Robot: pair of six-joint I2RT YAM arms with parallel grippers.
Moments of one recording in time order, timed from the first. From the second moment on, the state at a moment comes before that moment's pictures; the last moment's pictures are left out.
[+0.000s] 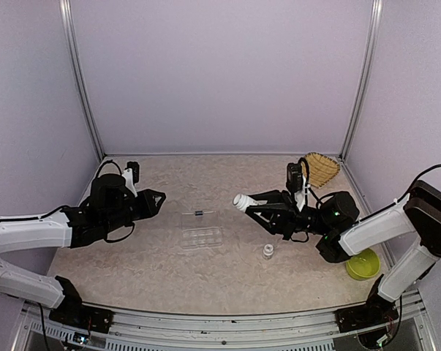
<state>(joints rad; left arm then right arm) -0.72 1.16 0.60 0.19 -0.18 -0.62 0.83 1.56 0.51 1.54 -0.69 0.54</state>
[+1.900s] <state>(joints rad) -0.58 1.61 0.54 0.30 -0.25 -0.59 0.77 1.87 0.51 1.55 -0.73 0.64</state>
